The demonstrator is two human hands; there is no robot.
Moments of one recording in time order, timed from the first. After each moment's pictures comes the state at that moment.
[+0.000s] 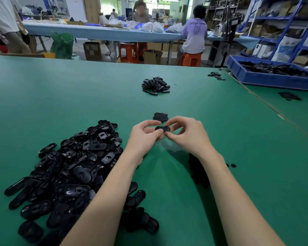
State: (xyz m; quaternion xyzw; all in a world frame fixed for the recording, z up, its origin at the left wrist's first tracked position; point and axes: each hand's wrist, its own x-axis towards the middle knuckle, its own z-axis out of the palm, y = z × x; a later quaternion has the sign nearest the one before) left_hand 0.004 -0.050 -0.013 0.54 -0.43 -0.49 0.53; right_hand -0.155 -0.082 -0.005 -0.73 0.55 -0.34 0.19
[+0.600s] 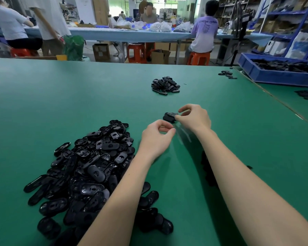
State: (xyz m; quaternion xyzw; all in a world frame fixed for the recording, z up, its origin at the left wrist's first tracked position) left_hand 0.006 -0.052 -0.013 0.62 -0.51 -0.35 0.47; right_hand -0.126 -0.150 0.001 -0.64 0.67 -0.32 0.21
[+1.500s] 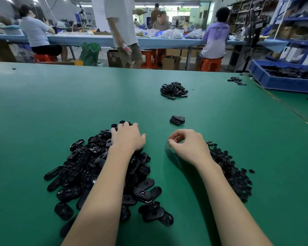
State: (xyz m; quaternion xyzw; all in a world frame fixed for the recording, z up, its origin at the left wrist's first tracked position) left_hand 0.081 -0.042 0.004 0.81 -0.59 -0.04 0.04; right_hand -0.114 -0.055 -0.010 -0.72 0.59 -0.27 0.24
